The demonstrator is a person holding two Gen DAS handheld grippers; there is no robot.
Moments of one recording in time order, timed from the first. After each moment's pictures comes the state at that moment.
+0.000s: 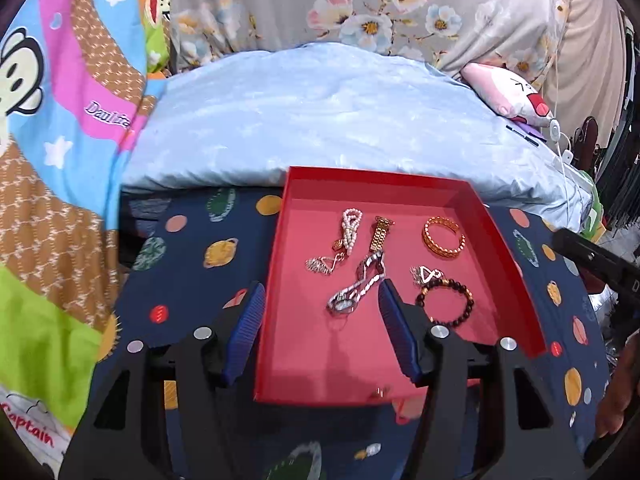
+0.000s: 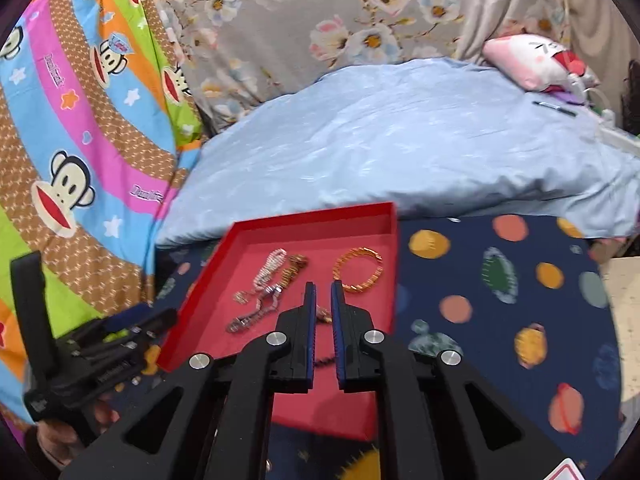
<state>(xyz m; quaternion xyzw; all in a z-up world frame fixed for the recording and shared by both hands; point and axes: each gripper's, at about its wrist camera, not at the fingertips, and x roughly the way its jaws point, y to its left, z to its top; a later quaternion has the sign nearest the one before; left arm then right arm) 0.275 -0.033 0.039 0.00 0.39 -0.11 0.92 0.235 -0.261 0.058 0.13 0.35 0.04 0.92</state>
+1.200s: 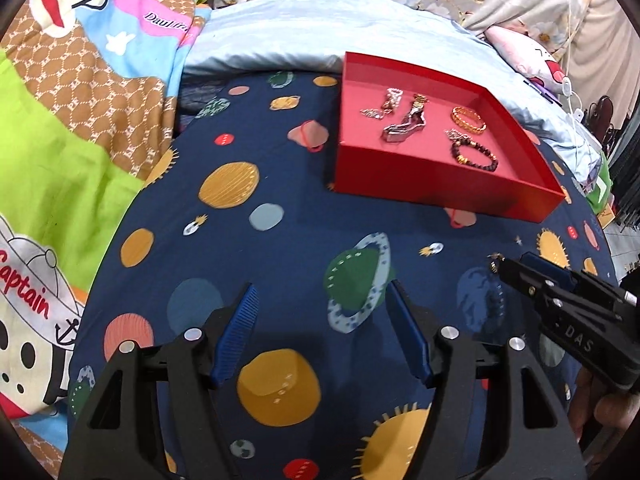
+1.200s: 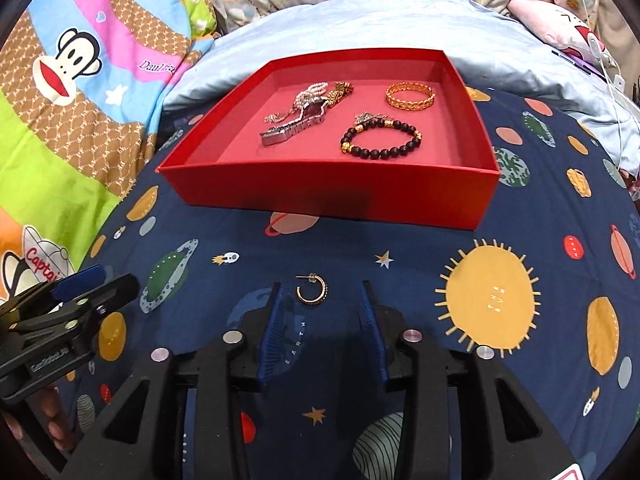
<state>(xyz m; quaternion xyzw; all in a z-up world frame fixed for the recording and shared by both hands) 0.166 0.028 -0.022 -0.01 0.47 -0.08 0.88 0.164 -0.169 -0.041 0.07 0.47 0.05 0.88</state>
